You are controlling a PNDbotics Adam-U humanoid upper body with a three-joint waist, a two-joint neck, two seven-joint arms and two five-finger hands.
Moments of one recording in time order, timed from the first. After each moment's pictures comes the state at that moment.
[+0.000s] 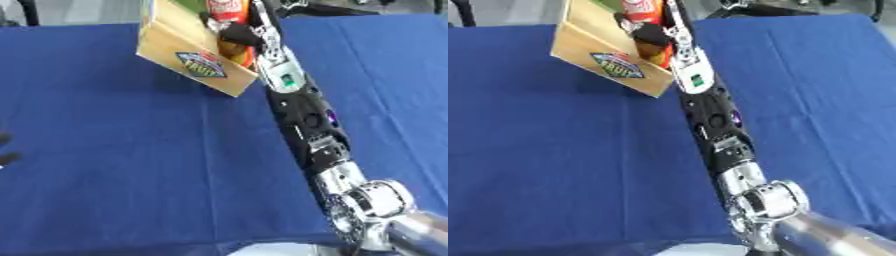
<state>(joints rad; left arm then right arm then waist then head) -0.18 0.19 0.07 -1.68 0.14 -0.02 -0.28 -0.96 -0.04 -0.26 -0.93 0.31 -0.19 -0.03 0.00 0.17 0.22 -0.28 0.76</state>
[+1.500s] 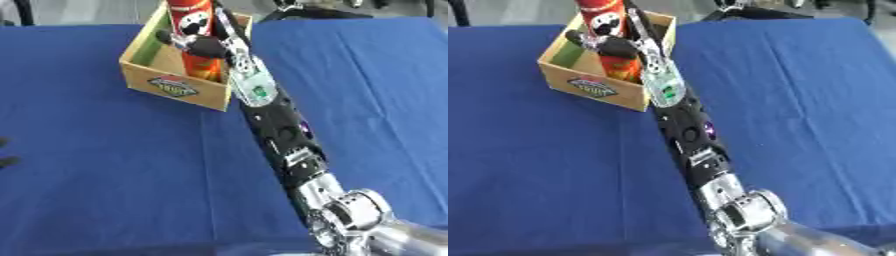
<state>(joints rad) -0.18 0.19 0.07 -1.68 0.14 -0.02 -0.28 -0.94 0.00 -0.23 -0.98 0.39 -0.23 0.01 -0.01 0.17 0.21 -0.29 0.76</state>
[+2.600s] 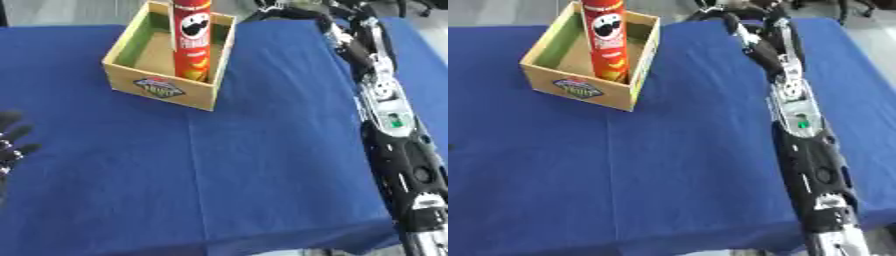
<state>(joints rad) -0.16 0.20 0.10 -1.68 0.14 -0.02 -0.24 -0.47 -0.29 -0.20 -1.41 -0.08 -0.24 0.03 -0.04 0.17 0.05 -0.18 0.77</state>
